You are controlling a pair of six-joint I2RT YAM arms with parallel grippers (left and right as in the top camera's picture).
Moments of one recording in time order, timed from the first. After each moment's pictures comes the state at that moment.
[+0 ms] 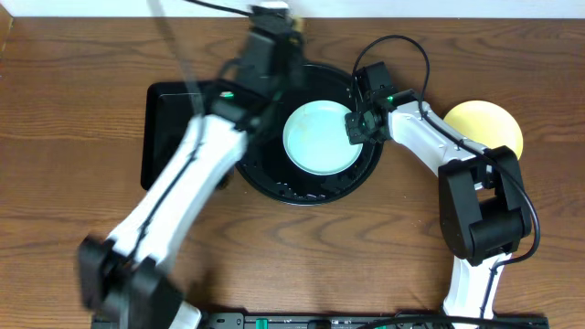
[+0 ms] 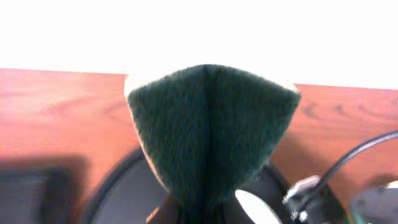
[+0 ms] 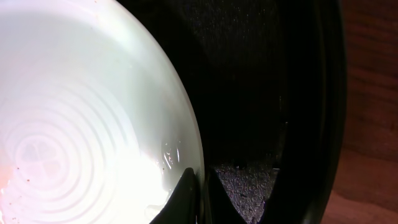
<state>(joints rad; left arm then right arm) -0.41 1.65 1.53 -0.46 -0.17 -0.35 0.35 2.07 1.43 -0.58 -0.01 0.15</state>
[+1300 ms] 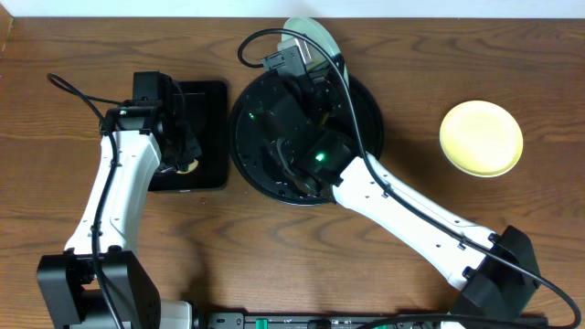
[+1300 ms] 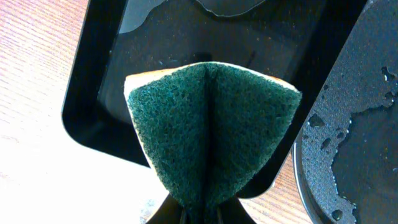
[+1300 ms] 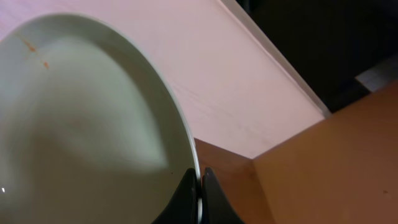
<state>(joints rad) 0.05 1.59 1.24 -0.99 -0.03 -0.38 0.87 1.79 1.56 -0.25 1.28 -0.25</state>
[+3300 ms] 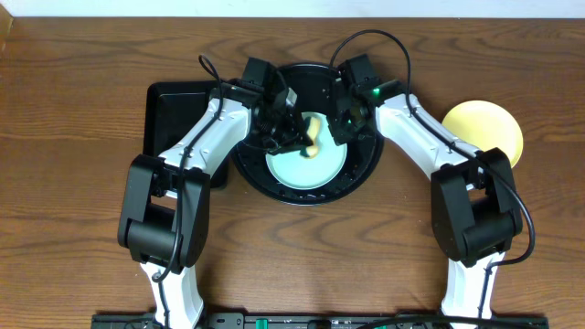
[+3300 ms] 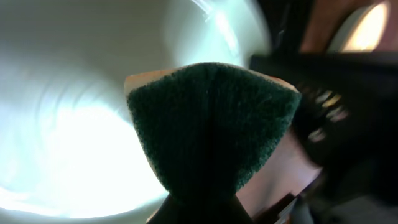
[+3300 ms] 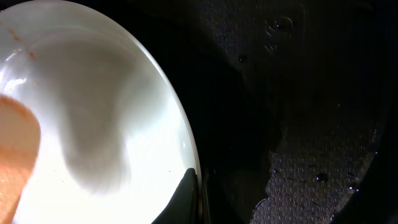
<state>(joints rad) -0.31 2.00 1.44 -0.72 0.67 -0.55 0.41 2.09 1.55 -0.71 -0.13 0.03</state>
